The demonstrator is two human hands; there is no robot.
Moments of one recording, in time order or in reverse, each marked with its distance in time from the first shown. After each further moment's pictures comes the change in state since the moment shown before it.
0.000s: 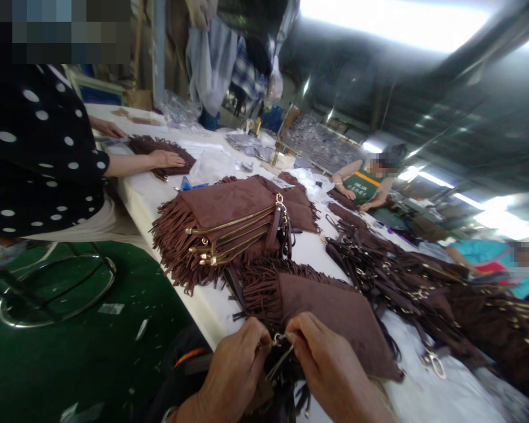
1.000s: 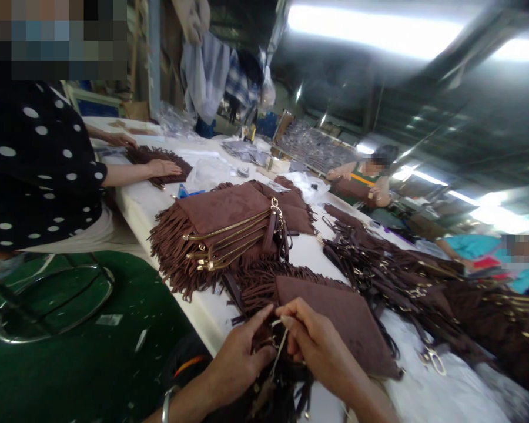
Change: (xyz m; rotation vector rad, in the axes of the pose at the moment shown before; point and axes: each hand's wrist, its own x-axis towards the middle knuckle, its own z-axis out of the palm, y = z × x) left_hand 0.021 0.003 -0.004 -0.555 -0.167 -0.145; right_hand 0.017 0.006 0.000 0.482 -0.006 0.109
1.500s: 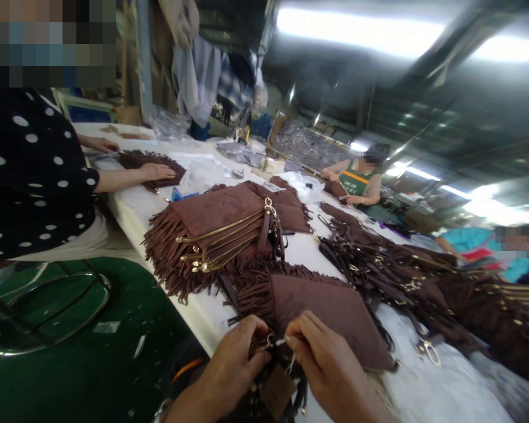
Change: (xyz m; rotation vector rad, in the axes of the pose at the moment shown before) left_hand -0.007 0.000 0.000 0.394 0.086 0.017; right_hand -0.032 -0.003 -0.008 -0.318 0.064 -0.184
